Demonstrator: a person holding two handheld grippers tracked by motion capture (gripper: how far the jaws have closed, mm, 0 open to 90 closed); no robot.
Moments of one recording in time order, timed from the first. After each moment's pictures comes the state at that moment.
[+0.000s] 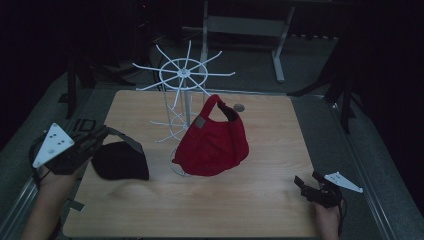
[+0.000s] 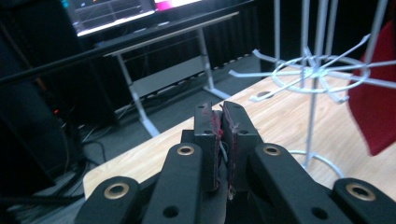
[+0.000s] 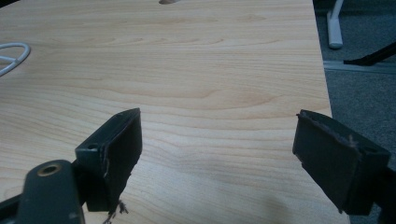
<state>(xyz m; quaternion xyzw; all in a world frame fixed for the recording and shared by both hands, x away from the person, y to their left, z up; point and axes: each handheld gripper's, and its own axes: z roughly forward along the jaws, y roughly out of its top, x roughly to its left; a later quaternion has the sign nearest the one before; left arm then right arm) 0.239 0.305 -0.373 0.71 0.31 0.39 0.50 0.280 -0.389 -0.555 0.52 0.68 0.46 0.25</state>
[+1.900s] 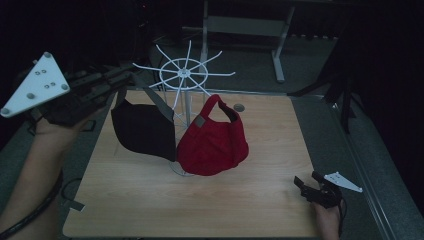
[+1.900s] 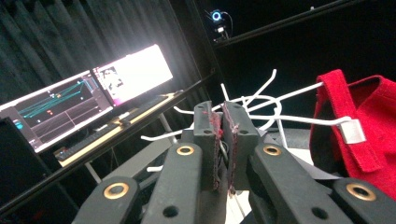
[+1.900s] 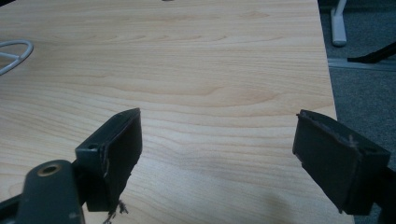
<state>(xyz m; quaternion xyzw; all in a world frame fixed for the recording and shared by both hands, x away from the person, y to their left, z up) 0.255 0.237 -0.223 0.70 0.15 0.40 0.58 0.280 -0.389 -0.555 0.52 0.68 0.46 0.25</state>
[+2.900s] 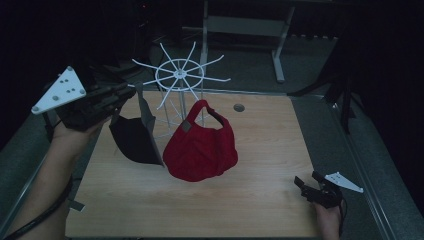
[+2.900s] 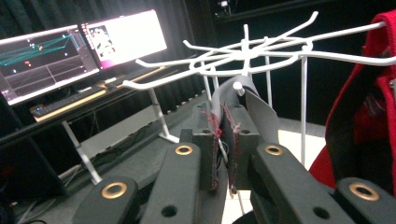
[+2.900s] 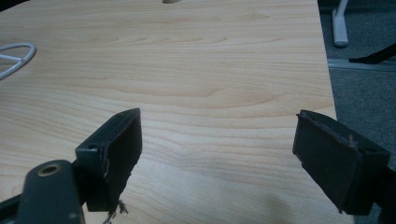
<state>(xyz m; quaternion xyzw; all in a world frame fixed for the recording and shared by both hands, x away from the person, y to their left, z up) 0.282 0.250 -0.273 0.71 0.21 0.33 0.58 0.279 -0.390 -0.555 0.52 0.68 0.46 0.24</state>
